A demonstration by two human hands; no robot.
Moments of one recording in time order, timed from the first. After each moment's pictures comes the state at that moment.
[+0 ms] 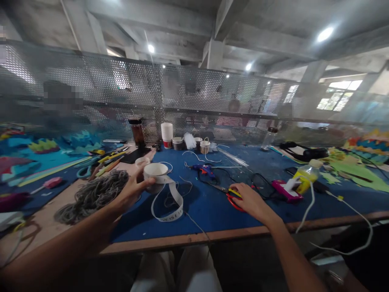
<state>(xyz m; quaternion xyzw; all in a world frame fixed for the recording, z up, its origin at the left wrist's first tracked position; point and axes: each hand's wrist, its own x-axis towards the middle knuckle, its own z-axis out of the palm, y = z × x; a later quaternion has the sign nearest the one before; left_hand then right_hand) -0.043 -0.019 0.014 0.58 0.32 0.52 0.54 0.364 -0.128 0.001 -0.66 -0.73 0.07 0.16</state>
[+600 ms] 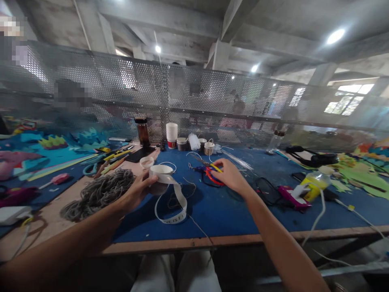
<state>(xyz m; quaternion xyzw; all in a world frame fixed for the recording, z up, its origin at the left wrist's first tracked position) -0.045 -0.025 0.016 0.55 0.29 0.46 0.63 0.292 -0.049 0.062 -0.64 -0.71 0.09 0.29</state>
